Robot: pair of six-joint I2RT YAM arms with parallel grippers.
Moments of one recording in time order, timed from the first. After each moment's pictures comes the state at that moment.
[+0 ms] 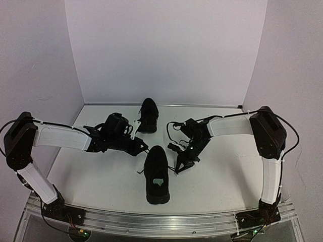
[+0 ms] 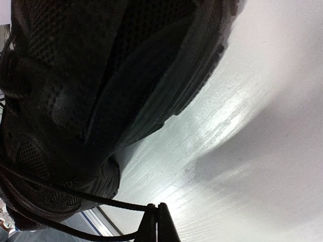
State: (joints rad) left arm -0.80 1.60 0.91 0.04 0.21 -0.28; right arm 0.70 2.06 1.39 -0.76 -0.63 0.11
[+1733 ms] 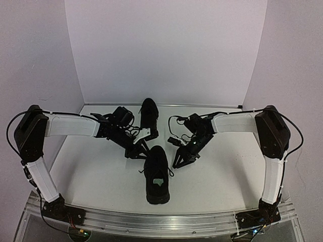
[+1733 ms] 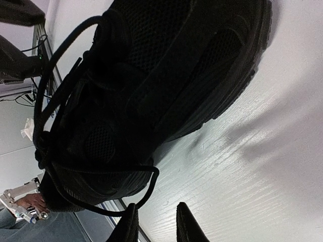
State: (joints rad) left arm -0.73 1.74 1.15 -0.35 0.60 0.54; right arm 0.67 2.02 1.40 -0.77 -0.77 0.07
